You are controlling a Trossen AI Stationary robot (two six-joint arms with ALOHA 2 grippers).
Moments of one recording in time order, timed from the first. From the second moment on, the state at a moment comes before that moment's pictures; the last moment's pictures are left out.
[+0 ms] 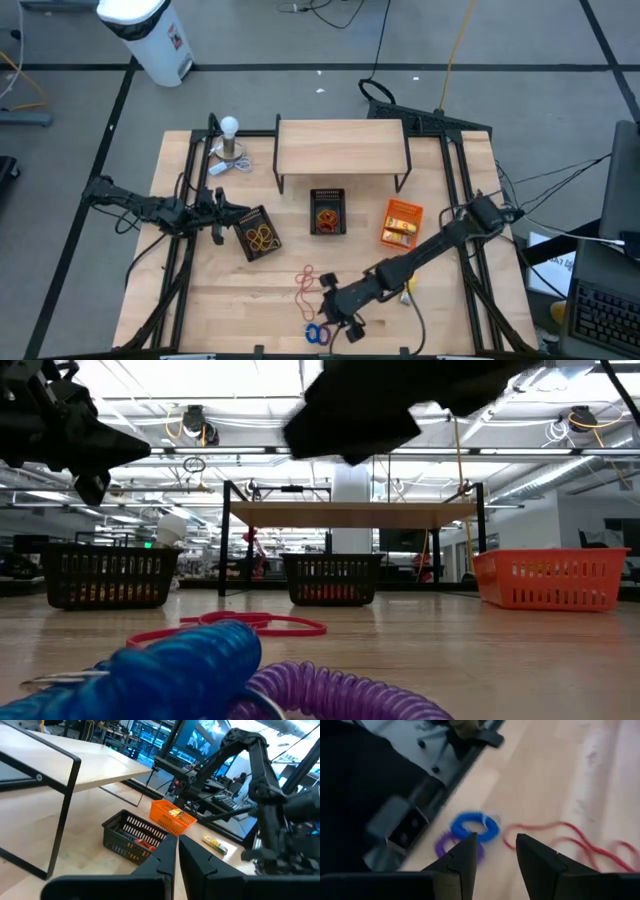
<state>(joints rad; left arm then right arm) -0.34 0.08 0.02 0.06 -0.50 -0.45 0.51 1.99 1.28 0.08 -0.04 0.10</state>
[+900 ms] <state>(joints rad) -0.34 0.08 0.02 0.06 -0.50 -0.48 0.55 2.13 1.34 0.03 0.01 0.30</state>
